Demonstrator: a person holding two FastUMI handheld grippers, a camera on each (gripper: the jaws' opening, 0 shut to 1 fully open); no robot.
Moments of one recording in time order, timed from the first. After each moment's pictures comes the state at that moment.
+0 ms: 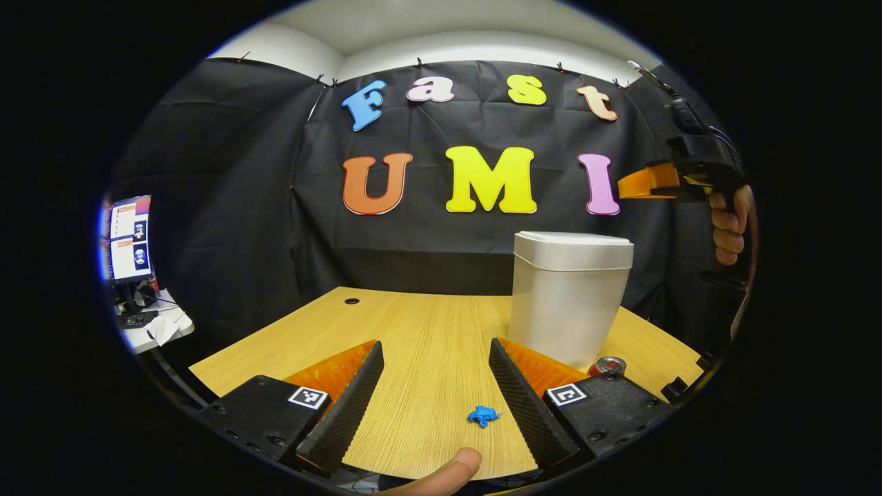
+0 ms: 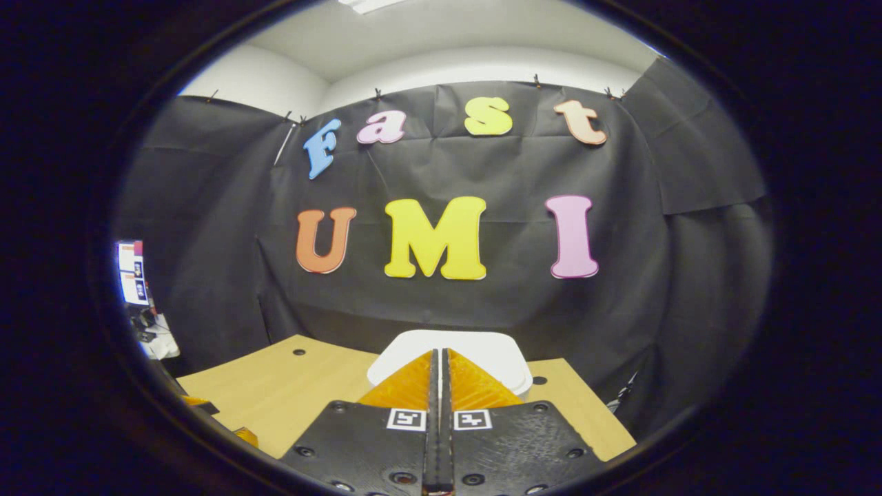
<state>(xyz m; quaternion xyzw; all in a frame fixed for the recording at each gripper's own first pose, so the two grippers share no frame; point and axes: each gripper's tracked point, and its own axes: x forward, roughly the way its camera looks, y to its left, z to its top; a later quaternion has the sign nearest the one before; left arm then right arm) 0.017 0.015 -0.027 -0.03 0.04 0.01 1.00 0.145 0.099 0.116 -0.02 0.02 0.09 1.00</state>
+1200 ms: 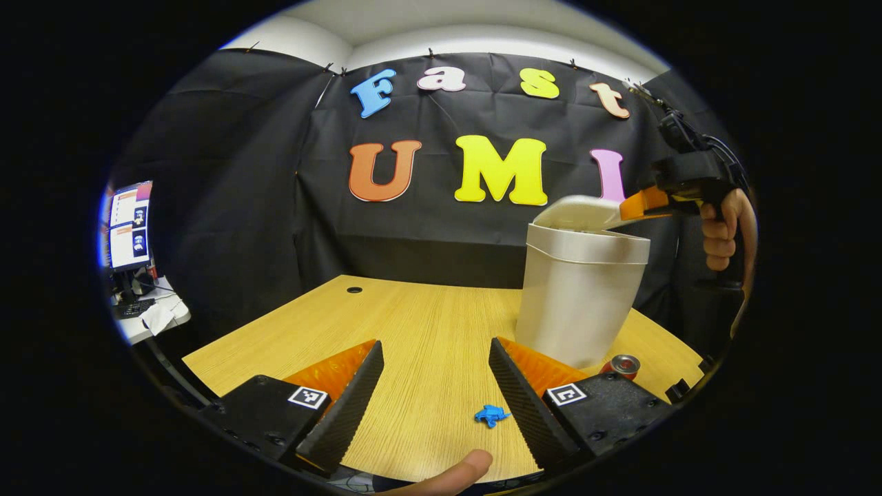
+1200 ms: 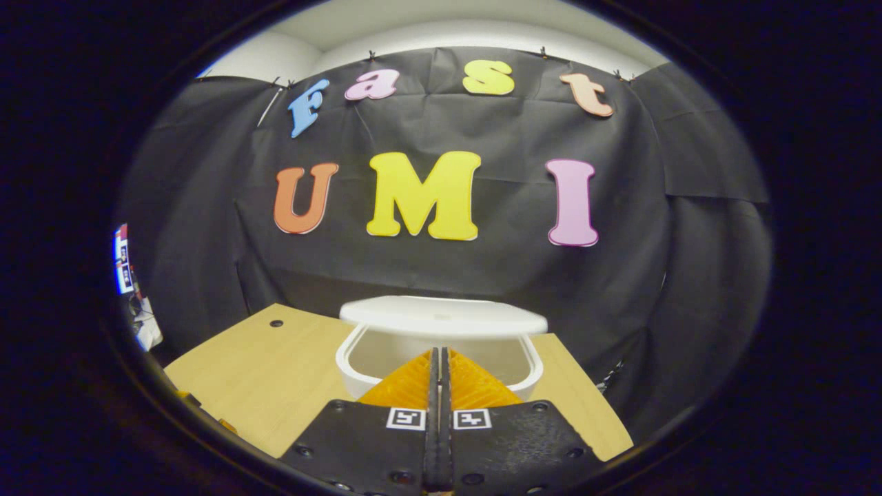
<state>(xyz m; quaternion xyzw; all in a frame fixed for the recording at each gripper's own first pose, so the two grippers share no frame) 0.034 0.023 -0.044 -0.04 0.06 0.02 1.00 0.173 0.092 0.085 -0.03 0.09 0.05 0.99</state>
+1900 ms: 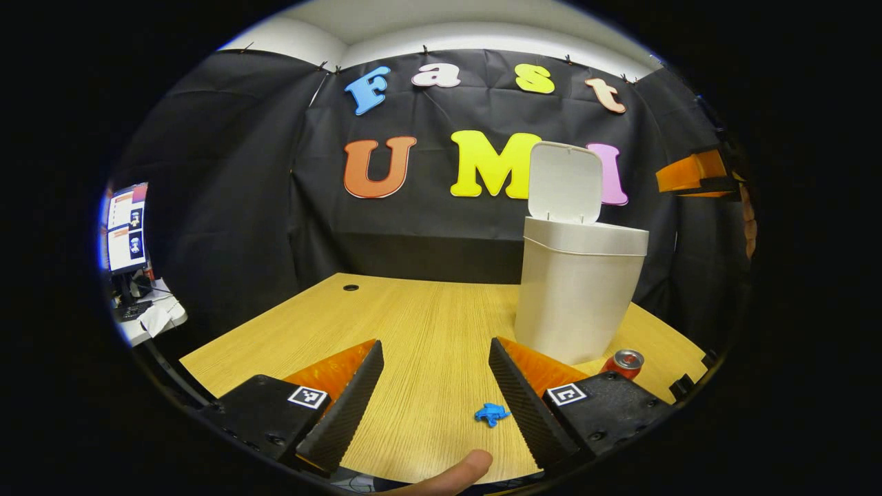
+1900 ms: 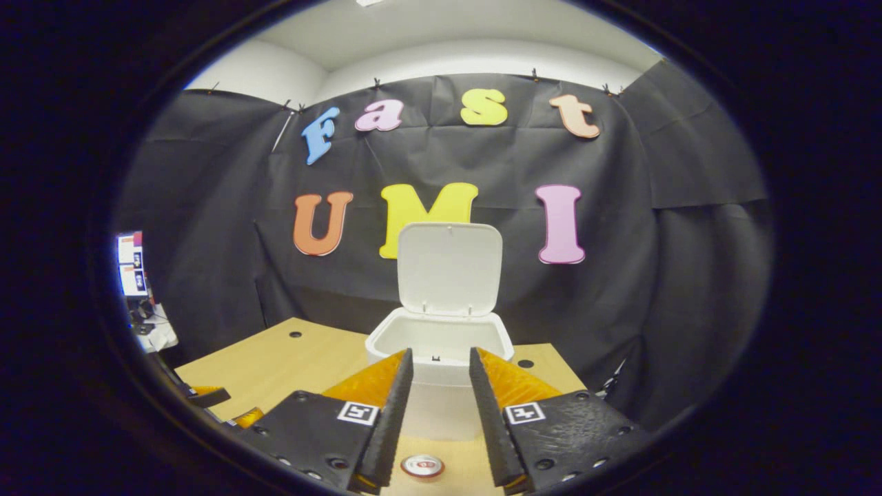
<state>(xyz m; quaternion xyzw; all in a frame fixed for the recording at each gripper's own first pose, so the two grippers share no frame) 0.040 0.018 -0.054 -0.03 0.07 0.01 1.00 0.087 0.071 0.098 -0.03 0.04 0.07 1.00</state>
